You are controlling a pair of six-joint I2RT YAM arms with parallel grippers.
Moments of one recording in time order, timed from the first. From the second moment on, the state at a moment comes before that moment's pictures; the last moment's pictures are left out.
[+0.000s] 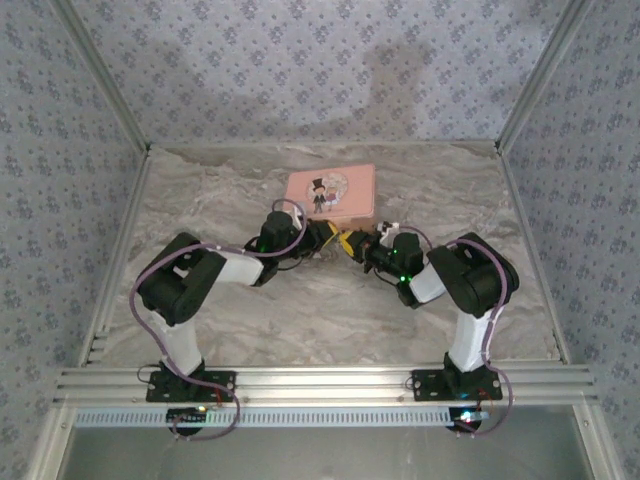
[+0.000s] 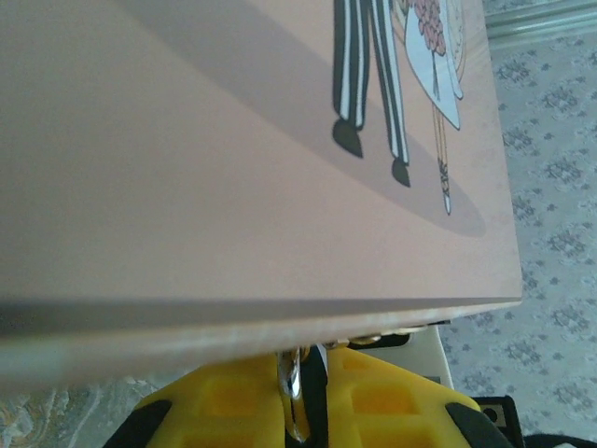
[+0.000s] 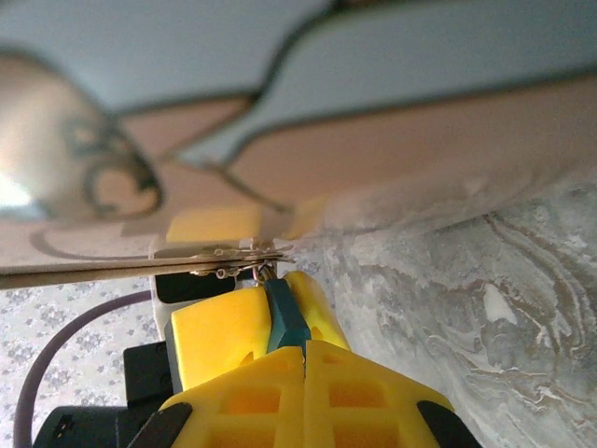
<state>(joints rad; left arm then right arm) -0.66 1.85 0.80 0.75 0.35 -1.29 0.45 1.86 0.47 1.26 -0.47 1.60</state>
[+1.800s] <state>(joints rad) -0.72 1.77 0.81 0.50 0.42 -1.18 0.41 1.30 0.36 0.52 -0.51 1.18</state>
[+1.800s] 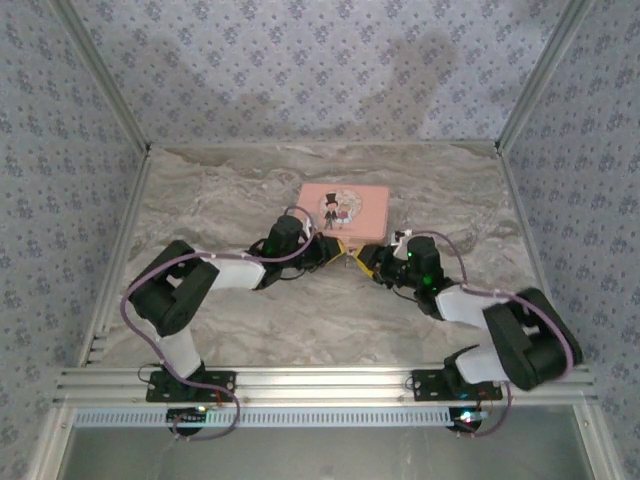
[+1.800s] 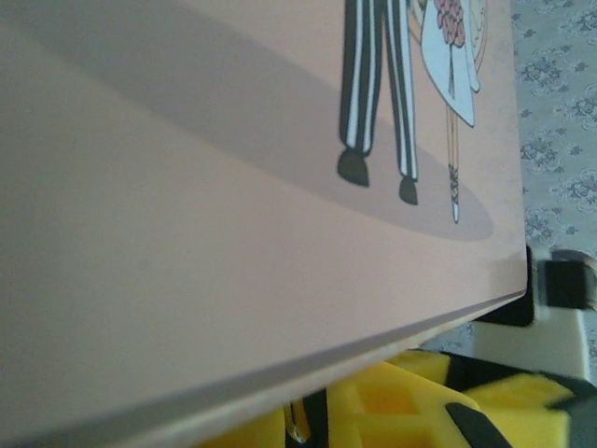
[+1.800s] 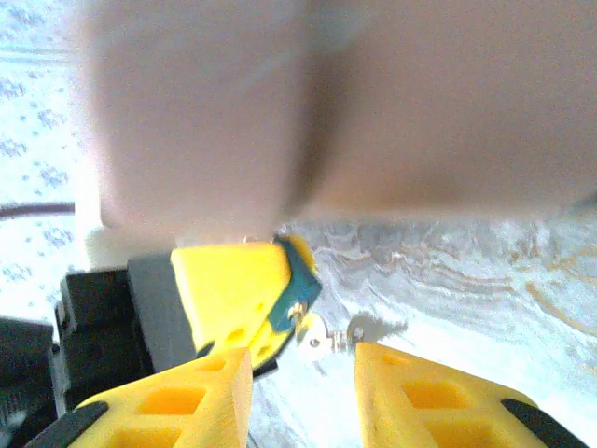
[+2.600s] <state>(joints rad) -0.74 1.75 0.95 0.18 0.39 -1.11 0.63 1.20 0.68 -0.28 -0.13 0.45</state>
